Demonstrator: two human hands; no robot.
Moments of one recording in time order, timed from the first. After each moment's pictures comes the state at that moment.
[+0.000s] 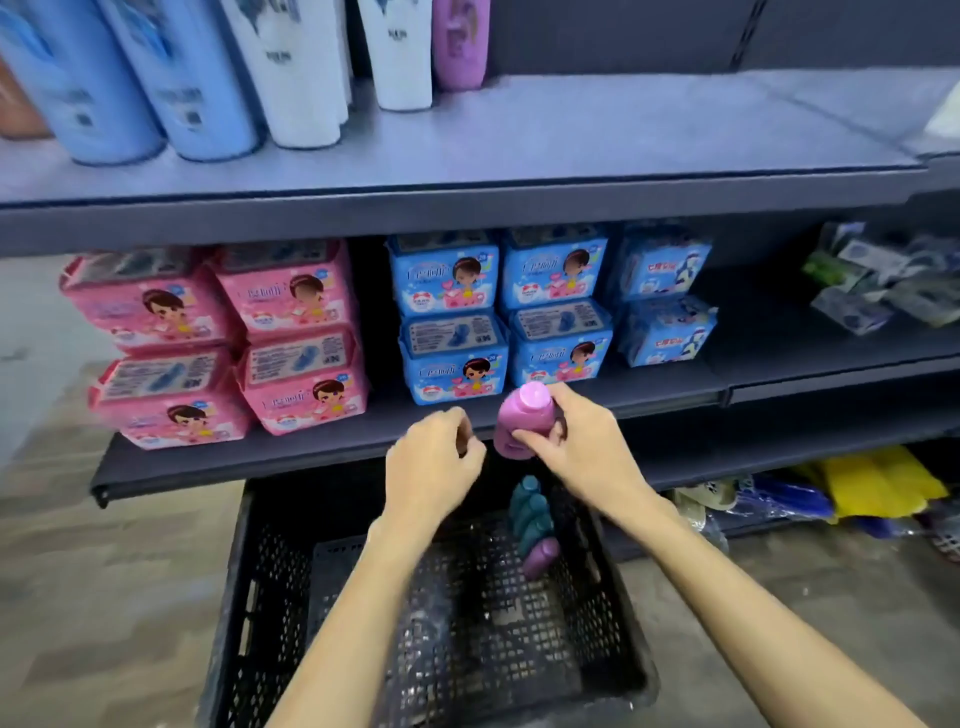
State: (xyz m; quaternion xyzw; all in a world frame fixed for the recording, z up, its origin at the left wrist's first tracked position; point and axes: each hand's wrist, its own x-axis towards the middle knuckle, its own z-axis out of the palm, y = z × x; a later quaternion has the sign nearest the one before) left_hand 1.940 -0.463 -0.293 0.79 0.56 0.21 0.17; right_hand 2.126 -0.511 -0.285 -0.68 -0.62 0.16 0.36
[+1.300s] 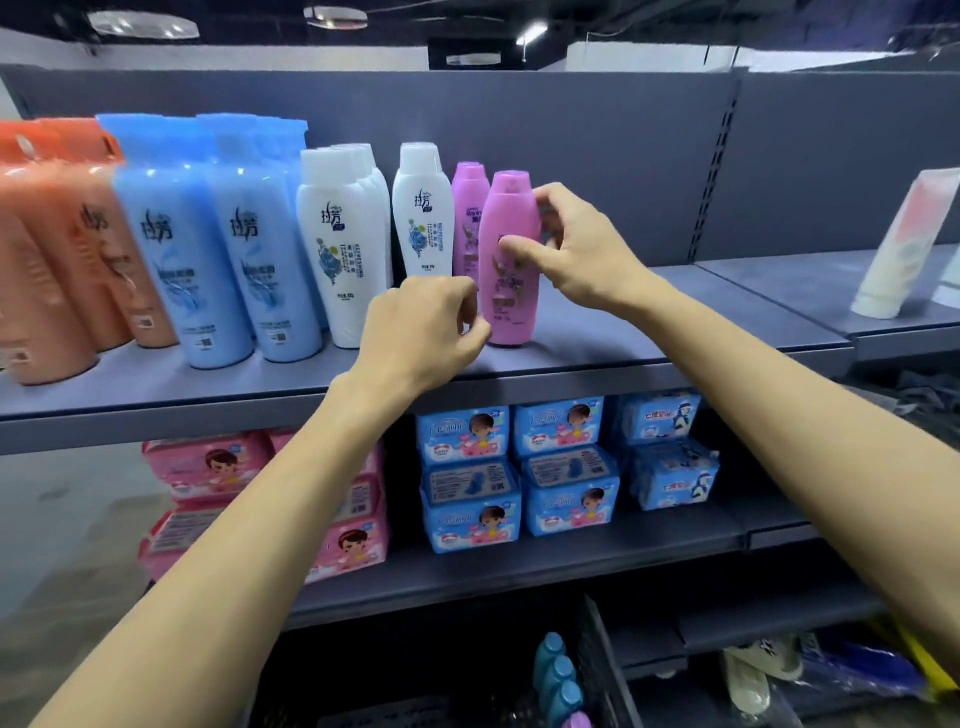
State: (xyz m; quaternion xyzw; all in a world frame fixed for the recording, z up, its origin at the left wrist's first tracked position) left_hand 1.950 -0.368 -0.026 0.83 0.42 0.35 -0.09; right_hand 2.154 -0.364 0.013 -0.52 -0.72 0.06 0.45
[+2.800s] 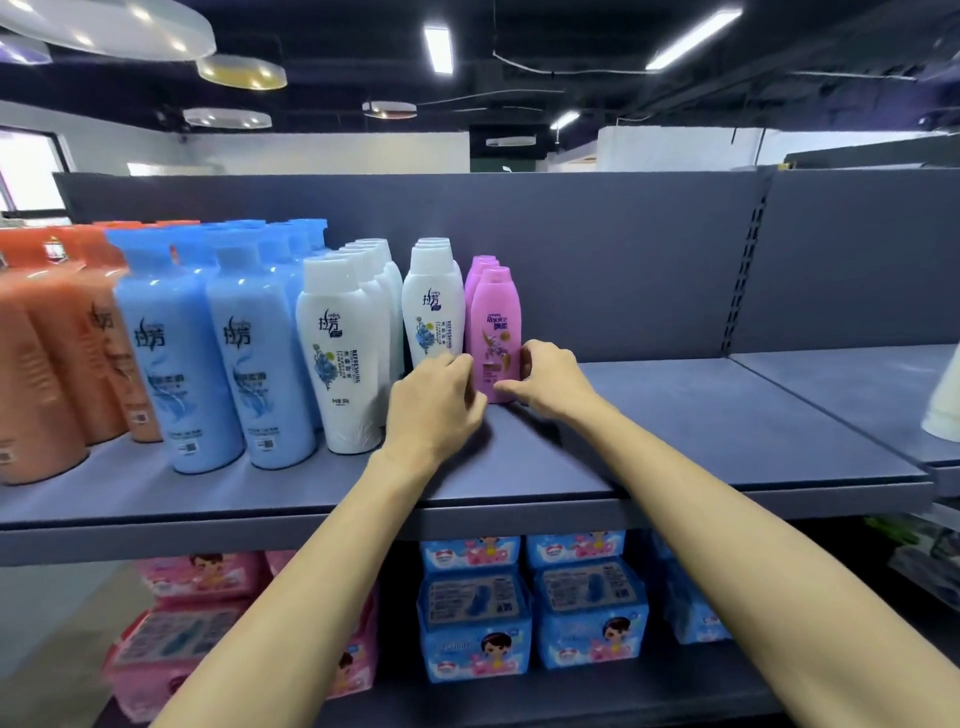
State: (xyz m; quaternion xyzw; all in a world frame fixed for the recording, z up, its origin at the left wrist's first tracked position) left_hand 1.985 -0.269 -0.047 0.79 0.47 0.35 -0.15; right_hand 2.154 -0.262 -0.031 -0.65 -0.66 0.12 0.35
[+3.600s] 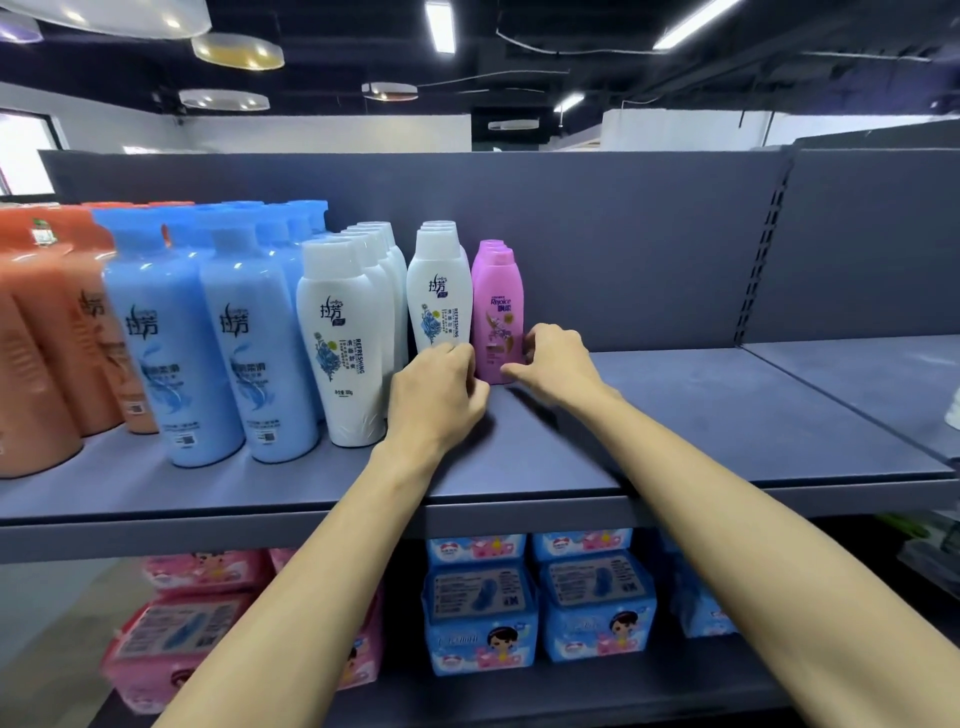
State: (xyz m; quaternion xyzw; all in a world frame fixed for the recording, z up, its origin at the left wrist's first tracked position) left_hand 1.983 -0.263 -0.050 0.78 0.49 0.37 -0.12; right_hand 2.150 -0.251 -0.030 -0.69 -0.63 0.08 0.33
